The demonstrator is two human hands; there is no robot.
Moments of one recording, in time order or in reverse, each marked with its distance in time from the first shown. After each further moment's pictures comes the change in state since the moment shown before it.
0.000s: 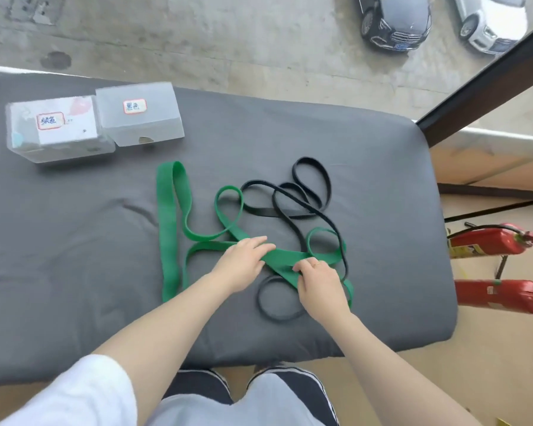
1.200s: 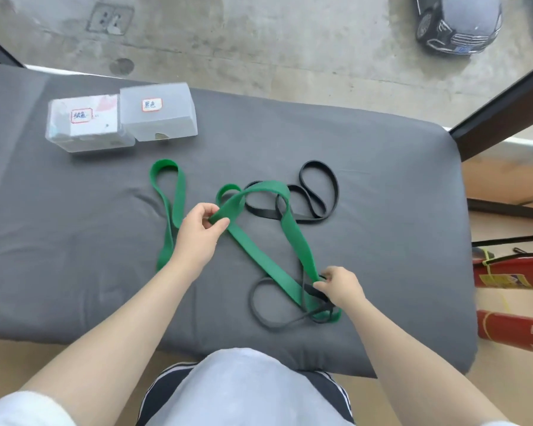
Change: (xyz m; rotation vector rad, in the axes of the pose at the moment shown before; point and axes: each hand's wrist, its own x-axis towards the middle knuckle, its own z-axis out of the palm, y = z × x) left_hand -0.017 0.029 -0.046 -0.866 0.716 -0.492; right_hand 0.037 0.097 0.006 0.226 -0.431 0.380
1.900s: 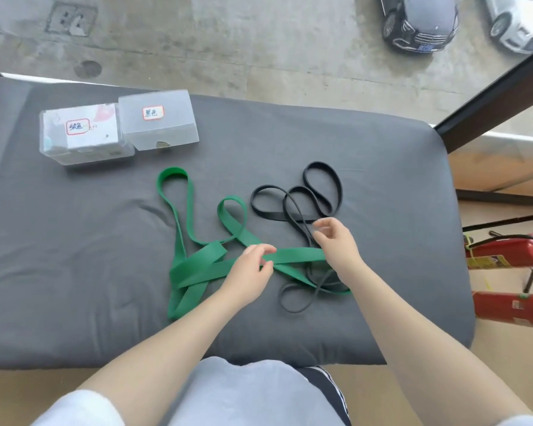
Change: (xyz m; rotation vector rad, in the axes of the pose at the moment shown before) left_hand -0.022 -0.036 0.015 0.341 -0.508 0.120; right_hand -0.030 -0.094 -0.031 0.696 0.245 -0.122
